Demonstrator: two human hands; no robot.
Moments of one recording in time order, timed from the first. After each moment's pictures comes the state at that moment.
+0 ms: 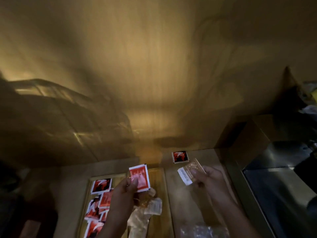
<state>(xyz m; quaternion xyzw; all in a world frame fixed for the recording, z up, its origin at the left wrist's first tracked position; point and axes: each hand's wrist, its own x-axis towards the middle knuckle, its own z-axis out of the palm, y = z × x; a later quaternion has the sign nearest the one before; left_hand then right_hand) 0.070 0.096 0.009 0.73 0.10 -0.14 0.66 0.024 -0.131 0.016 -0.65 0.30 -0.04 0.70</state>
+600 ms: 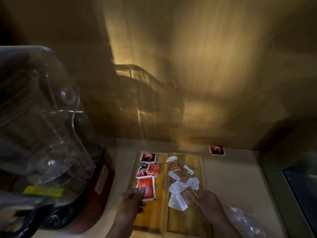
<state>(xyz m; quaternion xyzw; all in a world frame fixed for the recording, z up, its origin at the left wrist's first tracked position) -0.018 0.223 -0.003 0.67 0.27 -0.12 0.68 -0.032 -0.008 -0.033 -0.79 0.27 0.11 0.54</state>
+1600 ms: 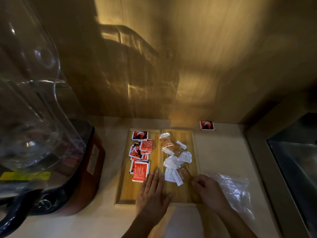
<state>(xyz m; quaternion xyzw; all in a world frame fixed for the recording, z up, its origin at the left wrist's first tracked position) -0.060 0.193 -0.093 0.96 -0.16 -0.17 0.15 -0.074 -0.006 -0.042 -0.86 0.21 0.12 0.44</state>
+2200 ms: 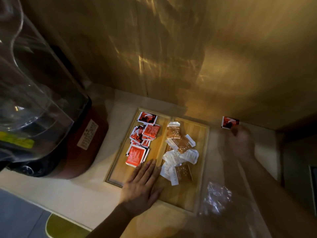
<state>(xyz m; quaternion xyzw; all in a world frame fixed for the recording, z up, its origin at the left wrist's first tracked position) -0.060 0.188 -0.109 0.98 -0.18 -0.08 0.10 0.097 -0.119 -0.066 -0.90 0.25 0.01 0.35</state>
